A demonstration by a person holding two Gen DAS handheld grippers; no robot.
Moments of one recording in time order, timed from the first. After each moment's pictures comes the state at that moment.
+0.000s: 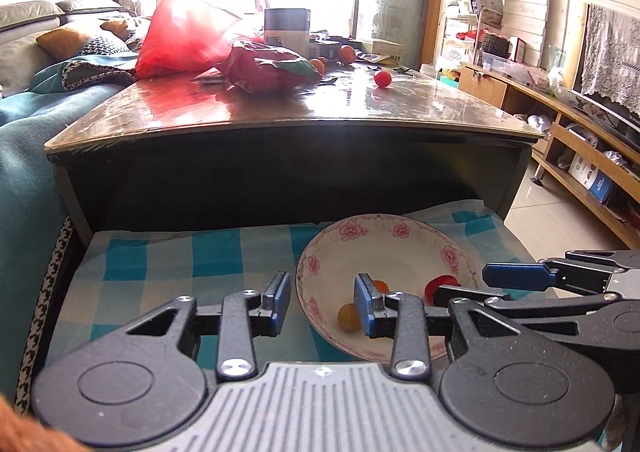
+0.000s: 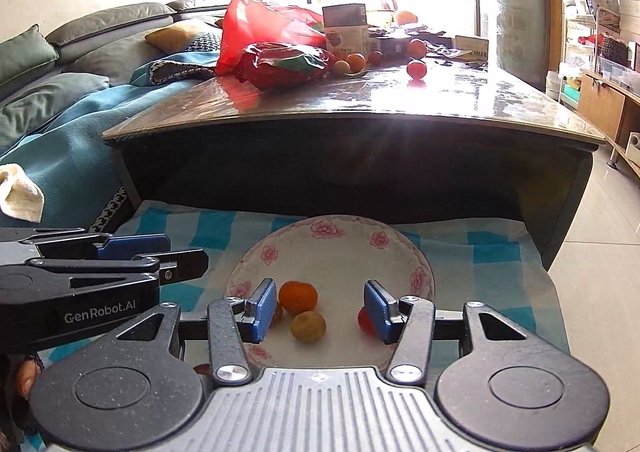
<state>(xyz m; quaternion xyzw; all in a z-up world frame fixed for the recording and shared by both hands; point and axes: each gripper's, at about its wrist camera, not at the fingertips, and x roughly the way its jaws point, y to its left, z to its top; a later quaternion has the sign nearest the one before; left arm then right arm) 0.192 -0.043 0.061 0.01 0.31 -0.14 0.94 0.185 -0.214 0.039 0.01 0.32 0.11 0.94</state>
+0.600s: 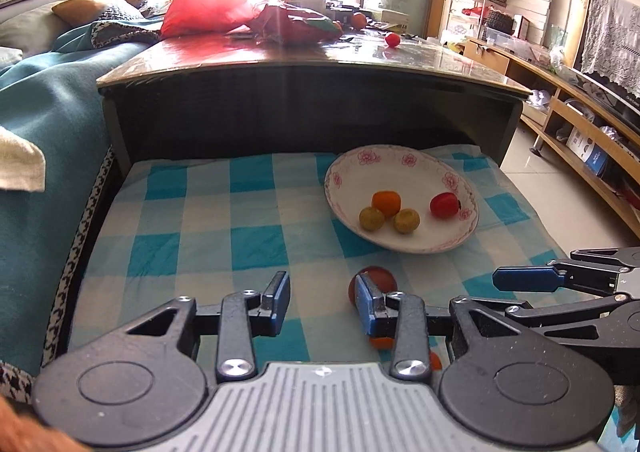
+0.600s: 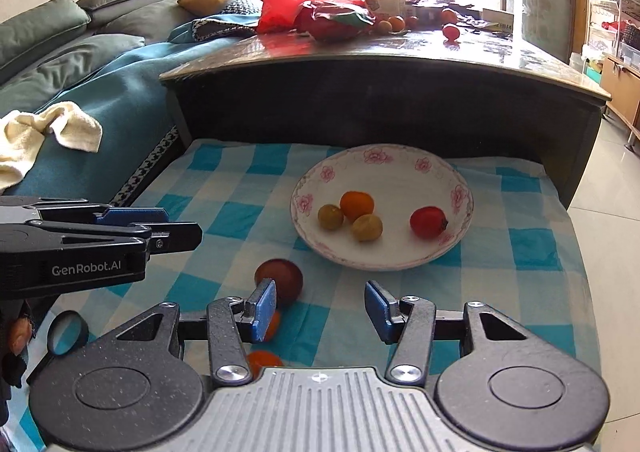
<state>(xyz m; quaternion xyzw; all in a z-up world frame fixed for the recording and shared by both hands) 0.124 0.000 0.046 0.01 0.36 -0.13 0.92 0.116 -0.189 0.028 0.00 0.37 0.15 0.92</state>
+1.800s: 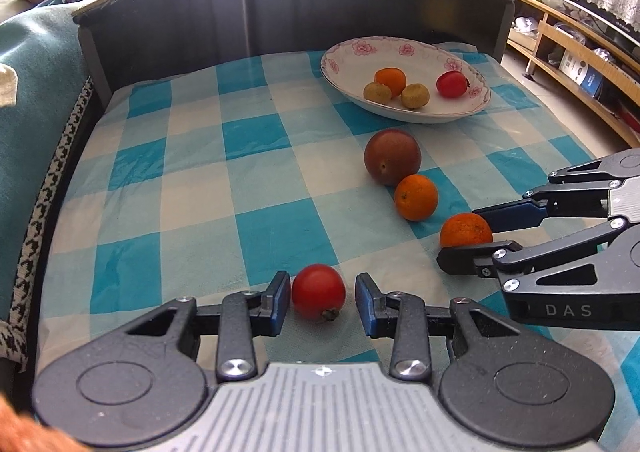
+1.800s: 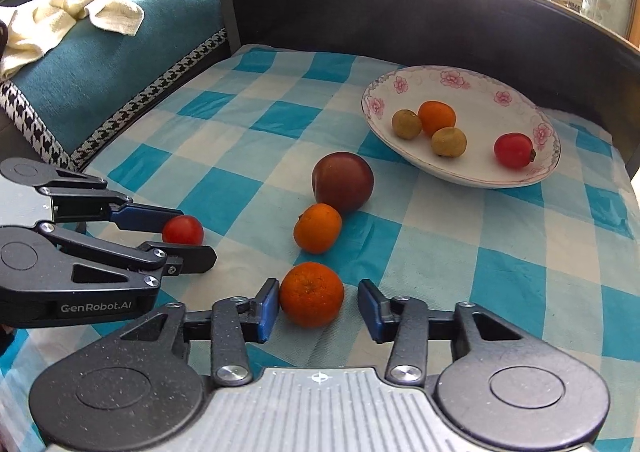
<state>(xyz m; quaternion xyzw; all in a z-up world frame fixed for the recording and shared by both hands) 0.105 0.010 -0.026 0.07 0.42 -0.15 0.89 0.109 -0.150 -0.030 -0.07 0.42 0.20 0.88</state>
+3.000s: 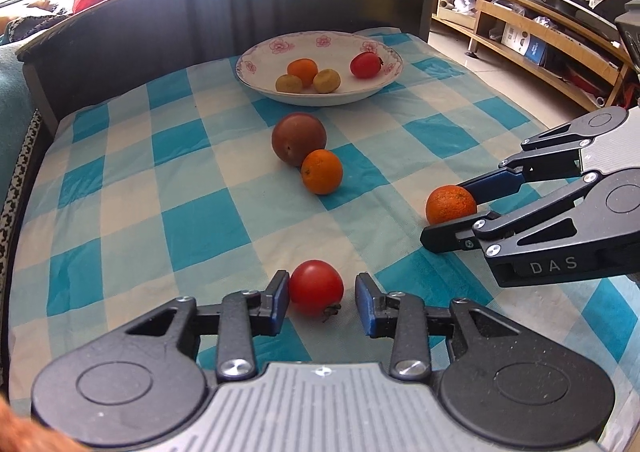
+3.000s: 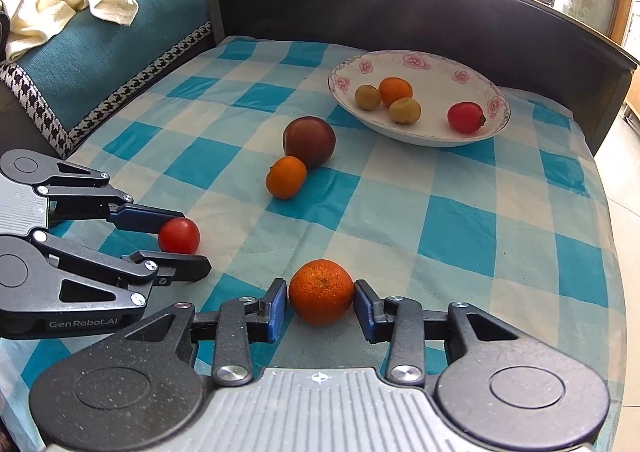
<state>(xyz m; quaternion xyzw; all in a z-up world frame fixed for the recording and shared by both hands) 0.071 -0.016 -0.026 0.10 0.41 -0.23 0.88 0.076 -0.180 -0.027 -0.07 0.42 0.18 0.88</state>
